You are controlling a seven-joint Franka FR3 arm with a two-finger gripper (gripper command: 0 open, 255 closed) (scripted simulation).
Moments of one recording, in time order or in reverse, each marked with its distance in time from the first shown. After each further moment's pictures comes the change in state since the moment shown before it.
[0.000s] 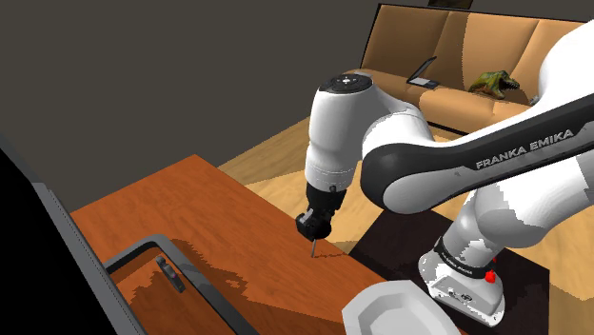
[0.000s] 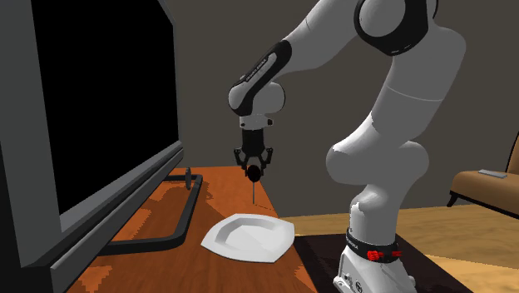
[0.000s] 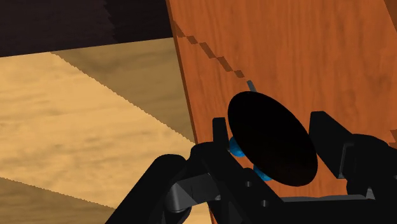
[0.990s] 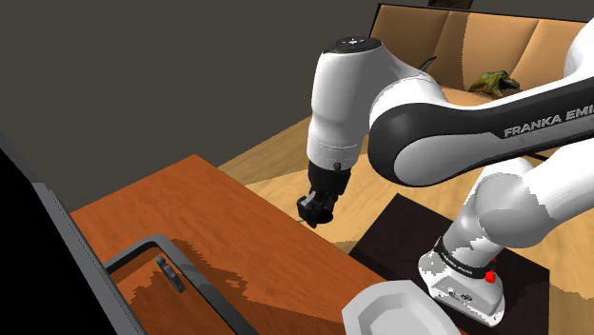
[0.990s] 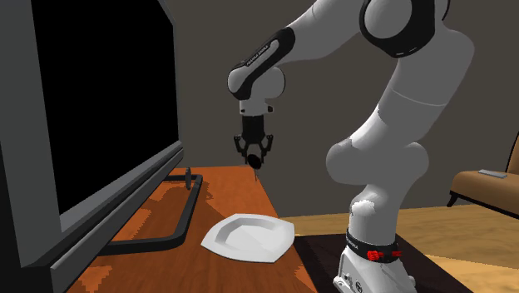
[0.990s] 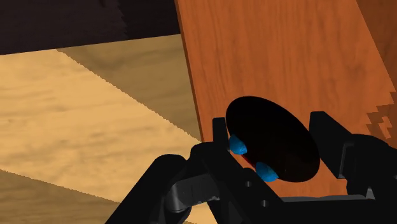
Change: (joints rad) arm 0.007 -0.059 -0.049 0.079 -0.009 -0.139 -0.013
